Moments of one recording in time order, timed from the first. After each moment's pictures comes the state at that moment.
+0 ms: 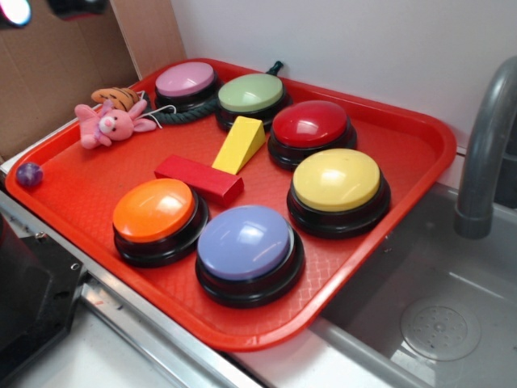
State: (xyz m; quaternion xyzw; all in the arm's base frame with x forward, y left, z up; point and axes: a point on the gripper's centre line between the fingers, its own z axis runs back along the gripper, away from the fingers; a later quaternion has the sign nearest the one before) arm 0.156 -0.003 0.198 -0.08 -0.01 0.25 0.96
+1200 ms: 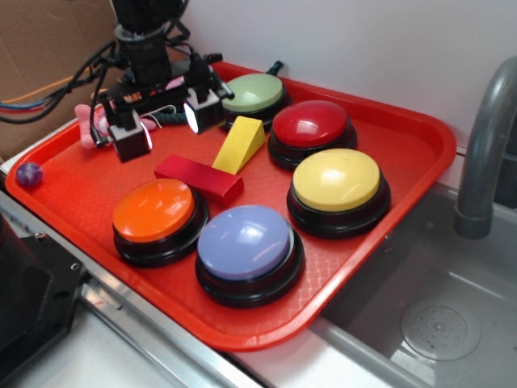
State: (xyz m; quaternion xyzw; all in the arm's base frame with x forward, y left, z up) arm 0.217 0.013 0.053 0.02 -0.03 0.61 0.79
